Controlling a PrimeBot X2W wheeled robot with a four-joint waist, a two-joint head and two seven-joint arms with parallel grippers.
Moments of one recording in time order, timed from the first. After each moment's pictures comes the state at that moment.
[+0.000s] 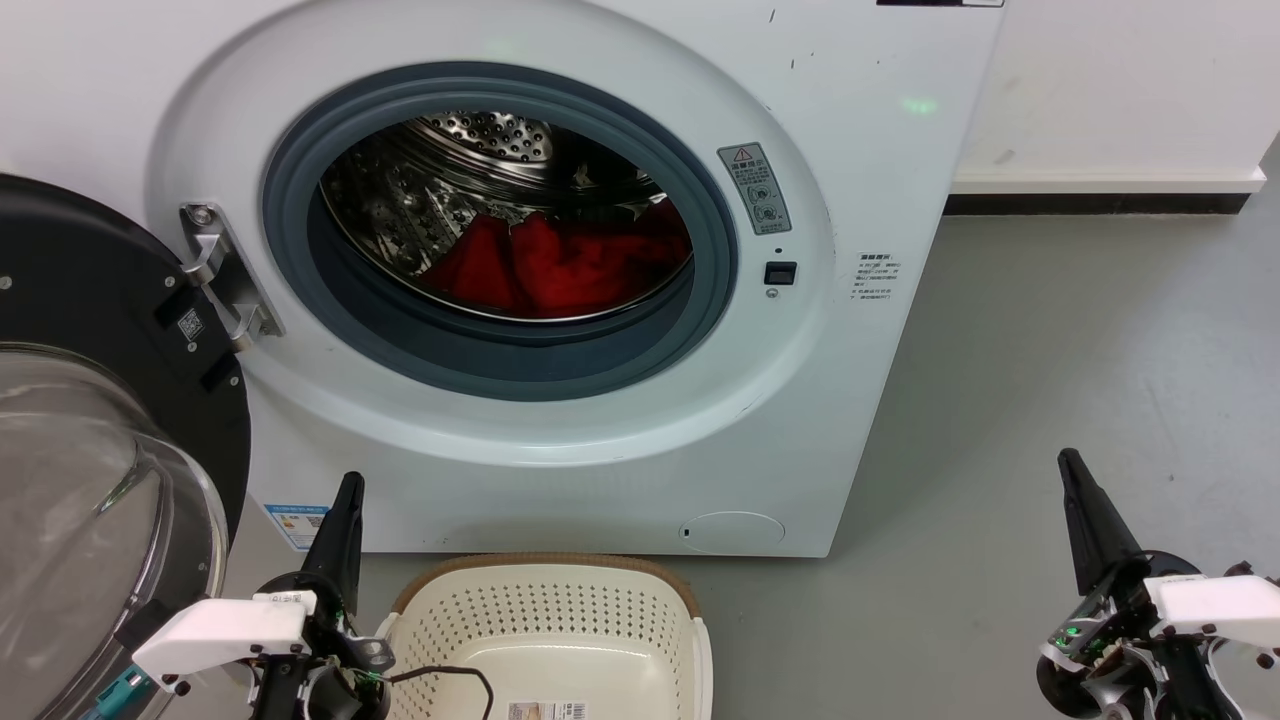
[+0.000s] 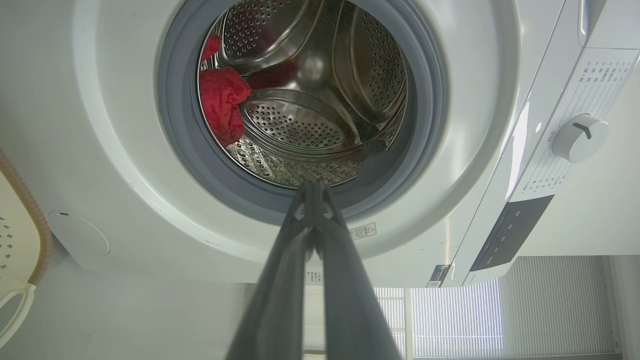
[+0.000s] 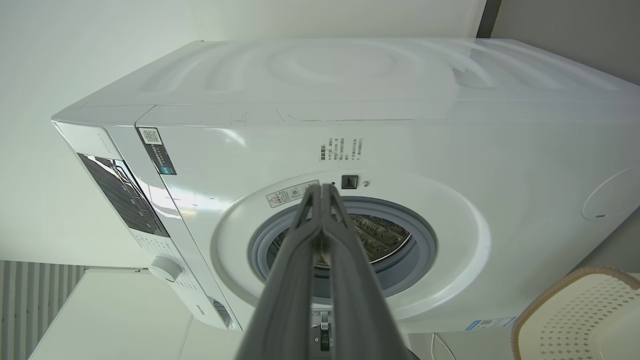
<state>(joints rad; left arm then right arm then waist) -0.11 0.05 0.11 0.25 -1.61 -0.13 0.11 -0.10 -0.05 -0.11 0.25 1.62 0.13 0.11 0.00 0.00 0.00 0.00</state>
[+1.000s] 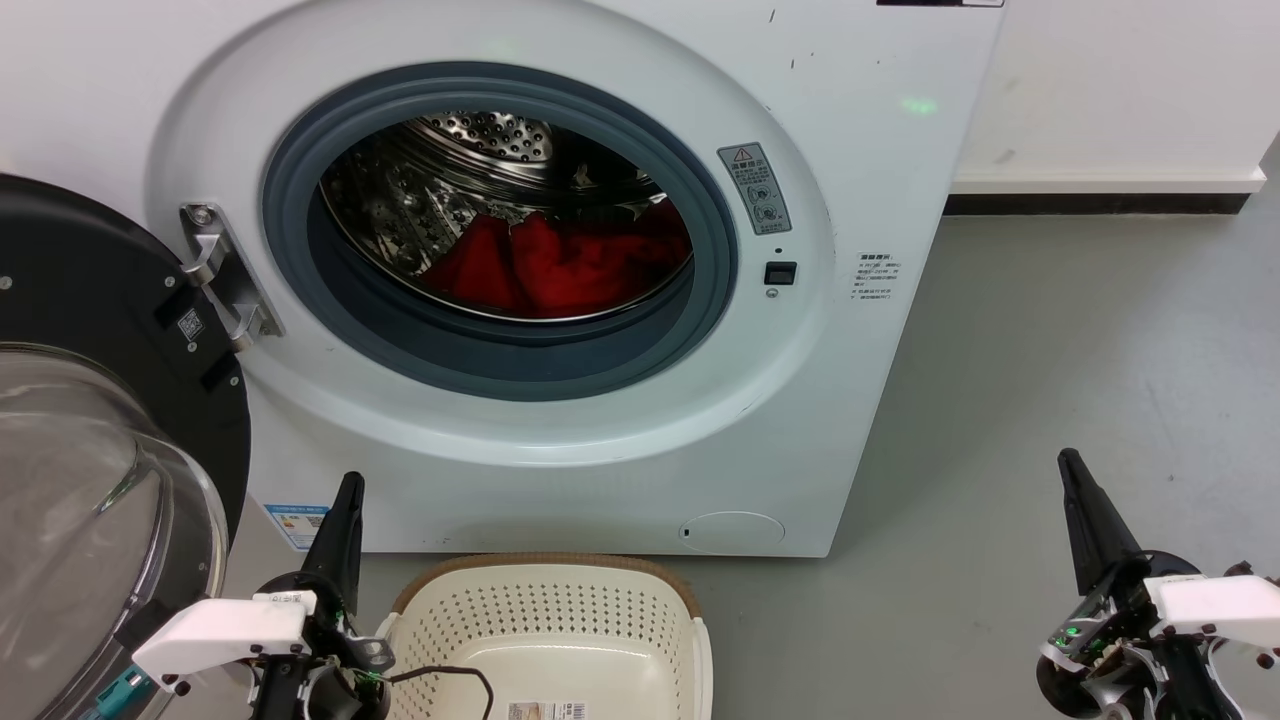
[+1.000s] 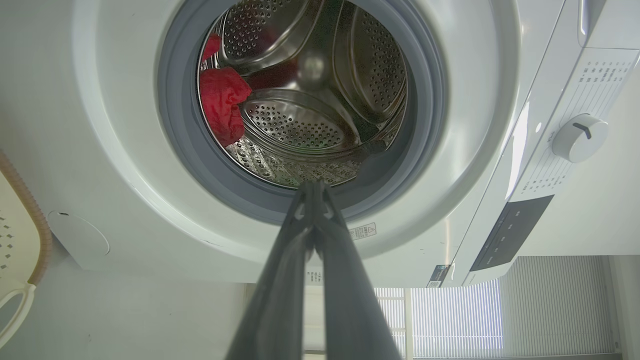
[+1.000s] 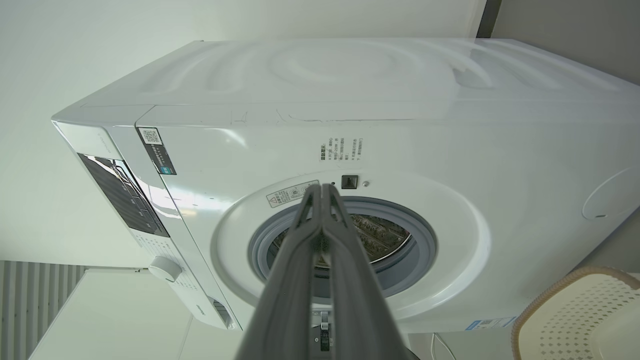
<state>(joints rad) -0.11 0.05 0.11 0.25 -1.61 -0.13 0.11 -0.10 -0.05 -0.11 0.25 1.62 0.13 0.11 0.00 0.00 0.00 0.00</state>
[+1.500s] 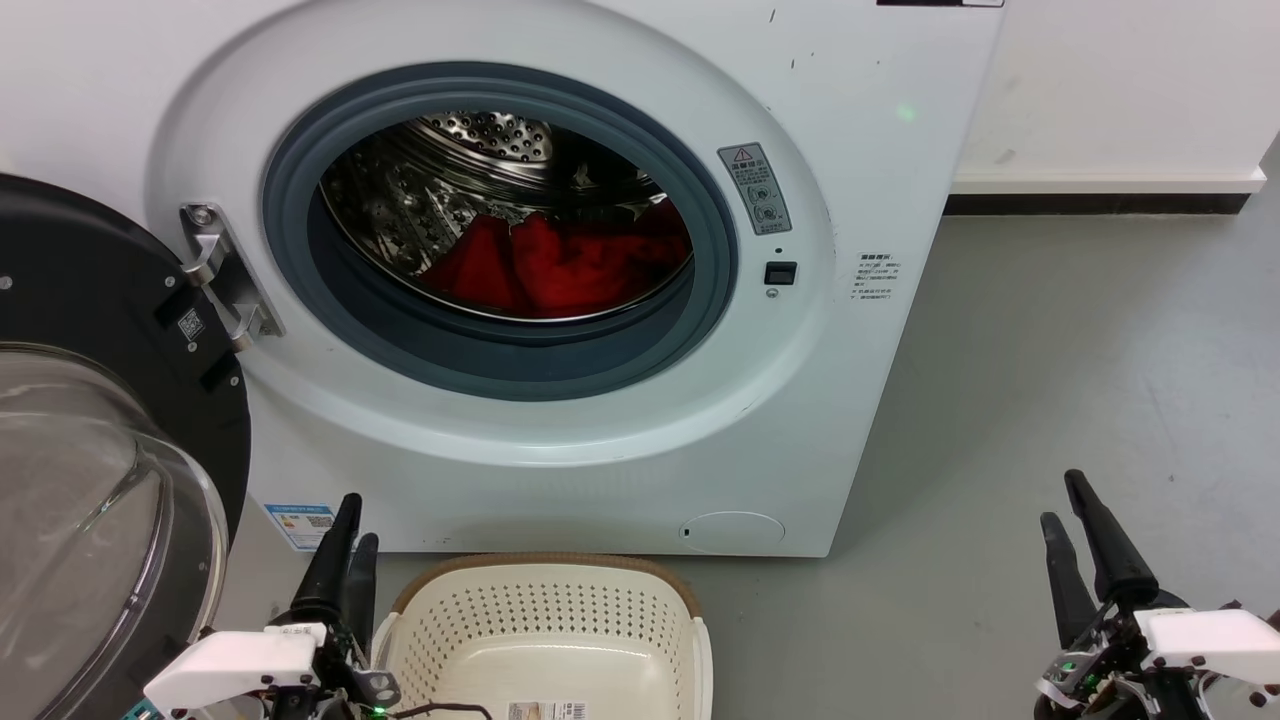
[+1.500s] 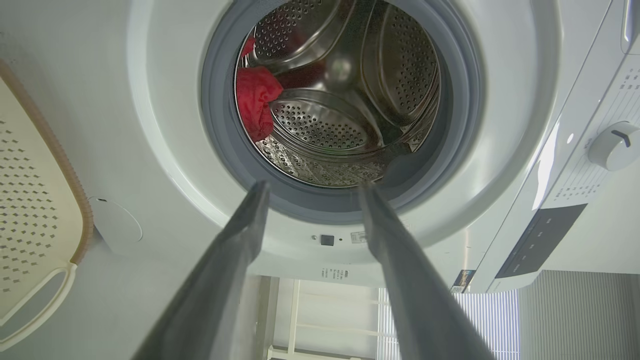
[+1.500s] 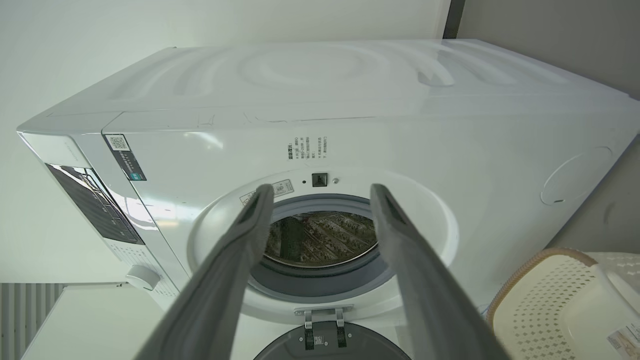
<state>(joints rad) -0.07 0.05 0.11 0.28 -1.61 -0.13 0.11 -0.07 -0.05 -0.11 0.28 1.62 0.13 0.11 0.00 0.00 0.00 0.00</state>
